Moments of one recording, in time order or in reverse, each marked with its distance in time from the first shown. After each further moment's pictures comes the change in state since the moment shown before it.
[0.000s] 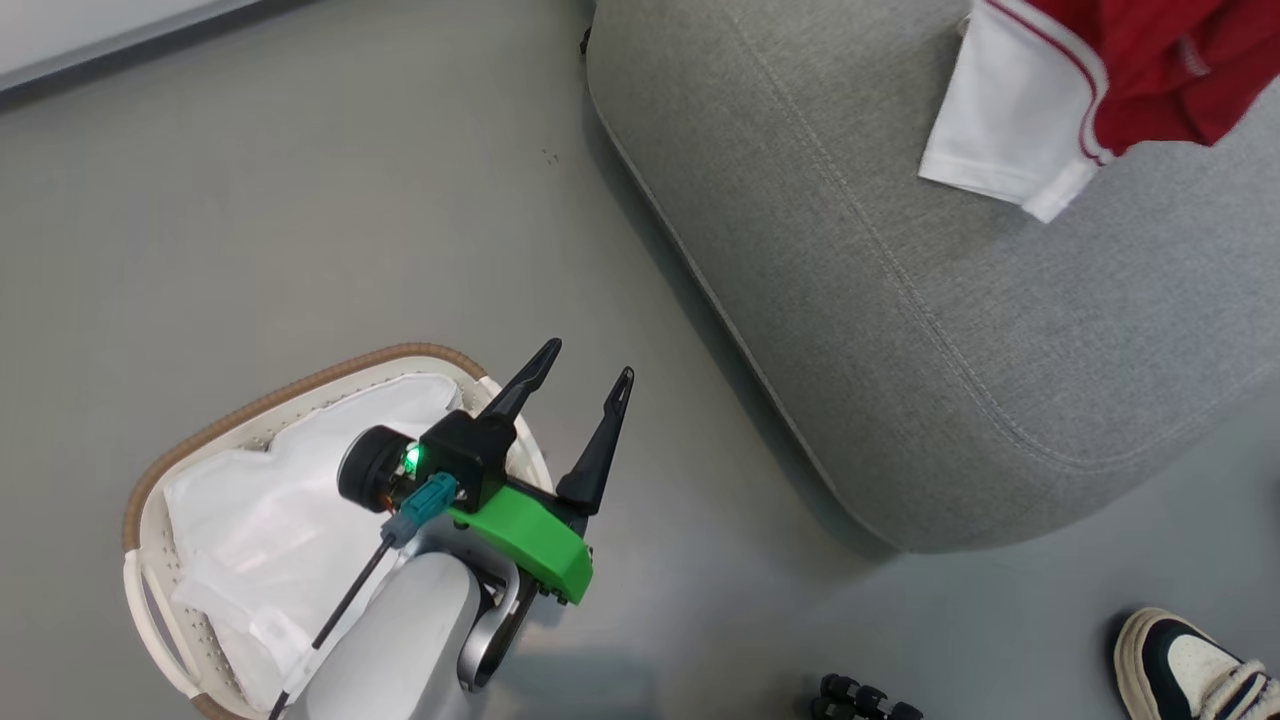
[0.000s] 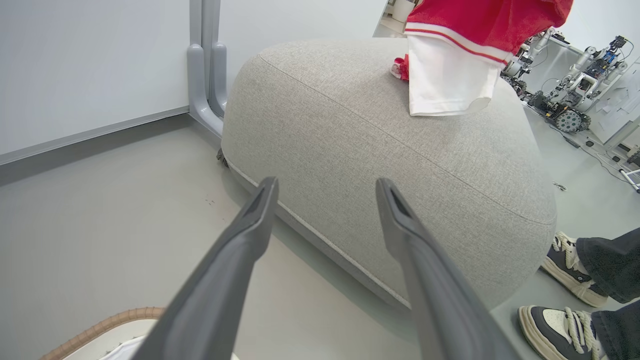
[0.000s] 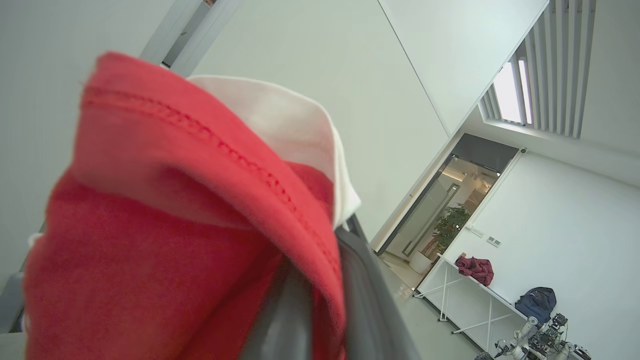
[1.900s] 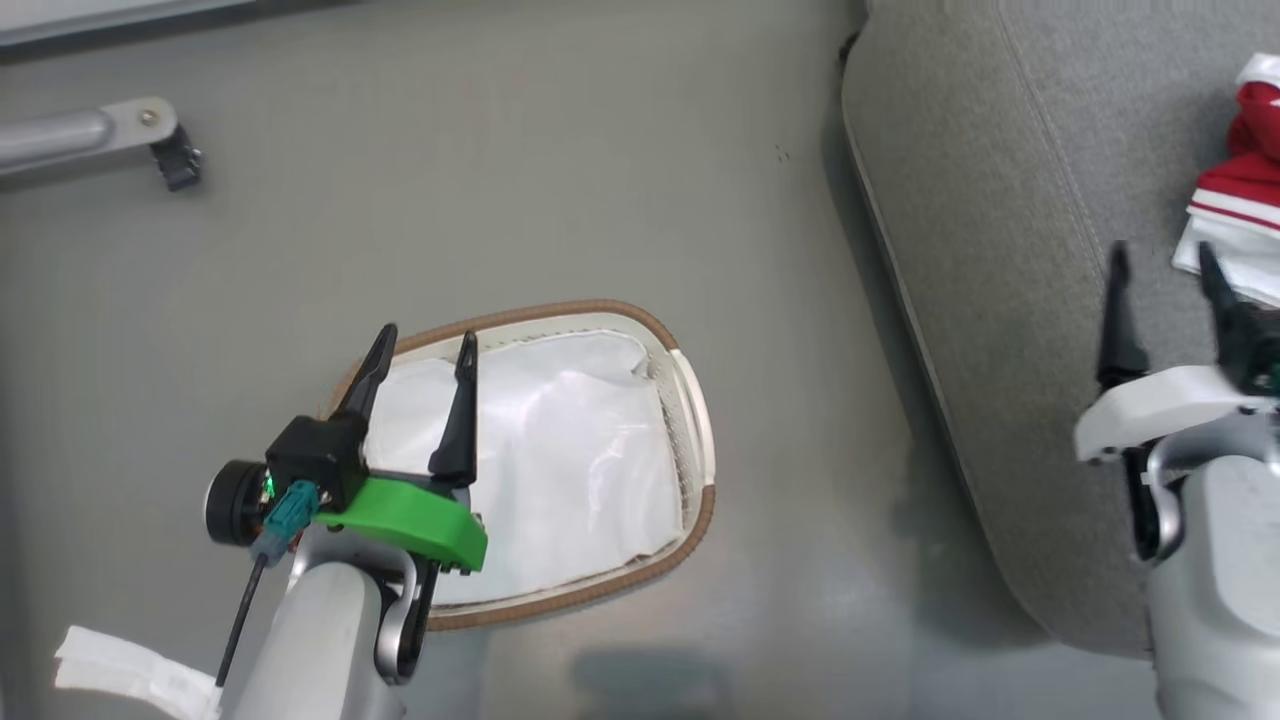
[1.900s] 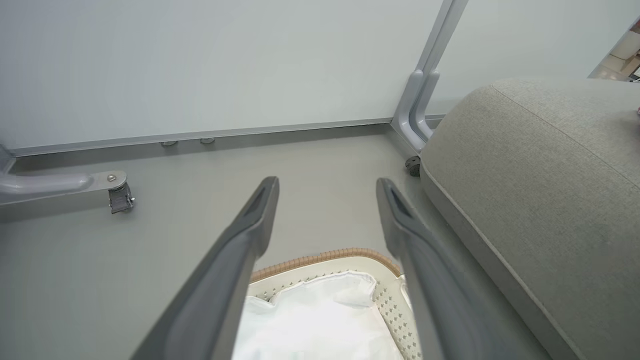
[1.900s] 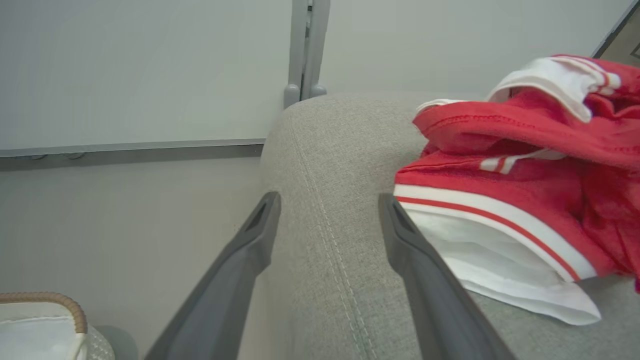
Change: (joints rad) left arm 0.088 -0.066 0.372 -0.030 0.153 0.000 0.000; right arm 0.660 0.444 -0.205 -0.044 -0.005 0.000 0.000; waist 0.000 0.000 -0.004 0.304
